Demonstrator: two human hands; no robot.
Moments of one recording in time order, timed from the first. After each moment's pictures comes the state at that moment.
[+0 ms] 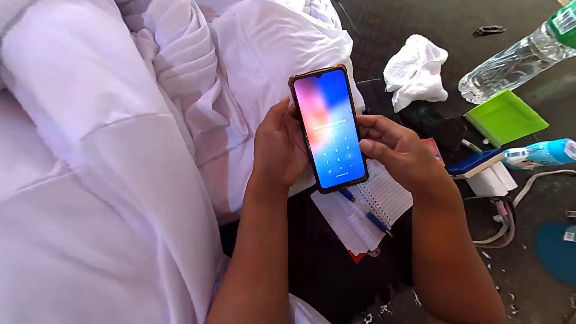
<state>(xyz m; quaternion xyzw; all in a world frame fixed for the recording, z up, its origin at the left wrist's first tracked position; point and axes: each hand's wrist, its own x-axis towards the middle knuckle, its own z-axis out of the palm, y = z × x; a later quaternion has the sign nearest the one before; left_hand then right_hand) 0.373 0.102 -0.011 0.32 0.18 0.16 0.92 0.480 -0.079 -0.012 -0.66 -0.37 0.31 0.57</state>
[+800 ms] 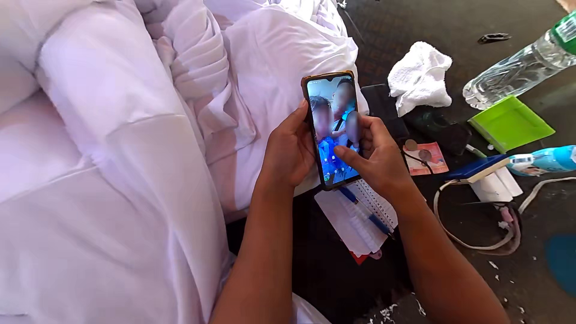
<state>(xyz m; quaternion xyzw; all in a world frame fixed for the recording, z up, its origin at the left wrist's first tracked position) 0.368 0.100 -0.016 0.38 0.18 0.14 0.90 0.450 -0.052 -0.027 -0.77 -0.31 0.17 0.53</state>
